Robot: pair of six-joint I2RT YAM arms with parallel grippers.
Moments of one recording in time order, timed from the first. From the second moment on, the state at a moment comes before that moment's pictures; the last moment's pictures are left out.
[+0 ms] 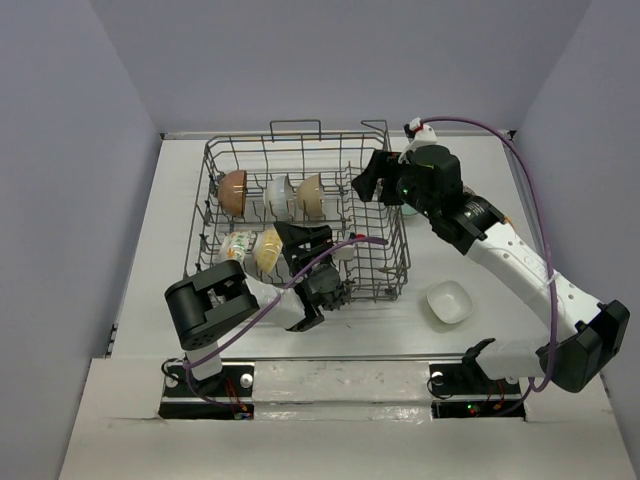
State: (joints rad) left arm -1.14 1.75 0.67 1.27 -1.54 1.71; right arm 0.62 1.30 1.32 -0.34 0.12 0.49
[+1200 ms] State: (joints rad) left arm -1.17 1.88 0.78 1.36 -1.54 1.62; right arm 0.64 1.33 1.35 -0.37 0.10 0.47
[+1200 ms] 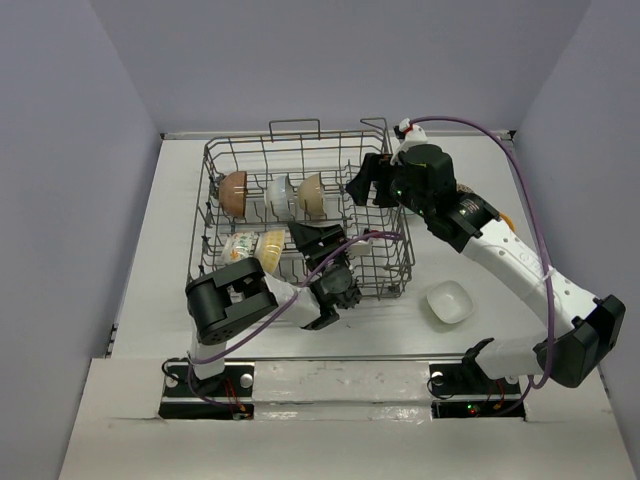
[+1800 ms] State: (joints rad) left arm -1.20 1.90 0.89 1.24 -1.56 1.70; right arm 0.66 1.31 1.41 -0.45 0.10 0.45
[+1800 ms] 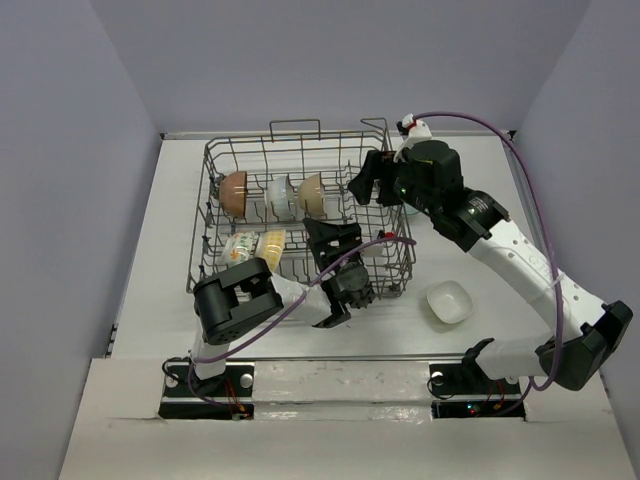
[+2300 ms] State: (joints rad) left arm -1.20 1.85 1.09 1.19 -1.55 1.89; right arm 0.66 1.31 1.45 -0.49 0.11 0.43
